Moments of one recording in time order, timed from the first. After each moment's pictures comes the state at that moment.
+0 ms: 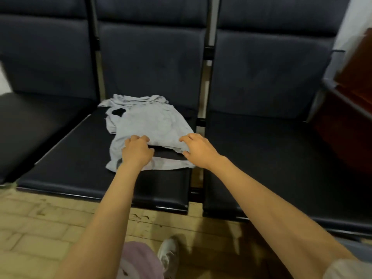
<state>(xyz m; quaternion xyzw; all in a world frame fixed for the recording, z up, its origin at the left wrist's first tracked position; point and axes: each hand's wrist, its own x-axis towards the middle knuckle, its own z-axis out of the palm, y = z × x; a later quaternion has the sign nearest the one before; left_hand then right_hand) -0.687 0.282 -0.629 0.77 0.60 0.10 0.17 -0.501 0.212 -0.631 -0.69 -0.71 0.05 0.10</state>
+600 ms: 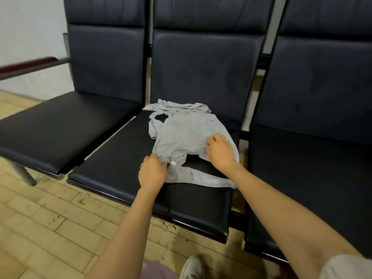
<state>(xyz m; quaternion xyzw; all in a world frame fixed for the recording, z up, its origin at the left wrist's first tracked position) -0.737 0.299 -0.671 0.64 0.69 0.26 0.21 -0.526 0.314 -0.668 -0.72 -0.68 -0.05 0.16</state>
